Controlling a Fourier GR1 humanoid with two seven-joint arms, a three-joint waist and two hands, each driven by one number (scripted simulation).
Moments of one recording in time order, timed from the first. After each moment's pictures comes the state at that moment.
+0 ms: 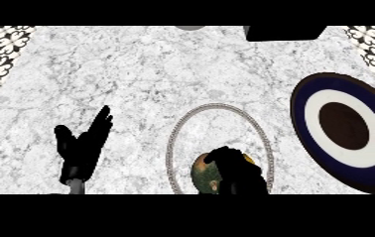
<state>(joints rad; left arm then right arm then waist) 0.04 0.16 -0.10 -1.47 0.16 0.10 0.21 0.01 -0.10 0.88 -1.84 1.53 -0.43 0.92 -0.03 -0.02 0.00</state>
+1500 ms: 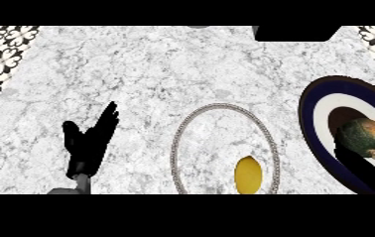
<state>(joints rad) 0.00 0.13 -0.11 -1.46 0.13 0.09 0.21 0.19 -0.70 0.28 -1.91 0.75 -1.21 0.69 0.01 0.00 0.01</state>
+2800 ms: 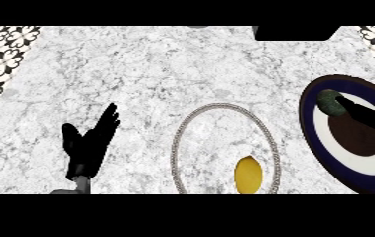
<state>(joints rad) 0.02 0.12 -0.10 -1.45 0.14 0.07 0.20 -0.11 -0.66 0.04 -1.38 -0.23 -0.79 -0.09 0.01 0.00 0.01</state>
